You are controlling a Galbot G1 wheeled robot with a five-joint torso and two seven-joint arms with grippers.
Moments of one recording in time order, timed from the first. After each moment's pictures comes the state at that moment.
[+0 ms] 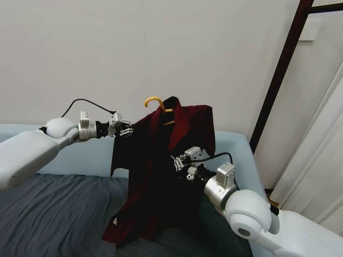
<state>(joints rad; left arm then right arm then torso) -0.39 -0.64 0.90 -1.14 -1.03 -0.30 0.93 -0.42 0.75 -0.42 2.20 0.95 -0.25 0.40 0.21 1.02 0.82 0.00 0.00</state>
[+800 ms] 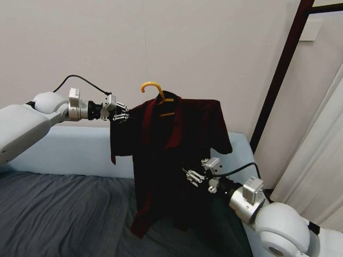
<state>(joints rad) -0.51 -0.67 0.96 -1.05 -1.09 -0.31 1.15 -0.73 0.53 -0.11 2.29 0.83 -0.21 0.24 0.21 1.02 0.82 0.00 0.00</state>
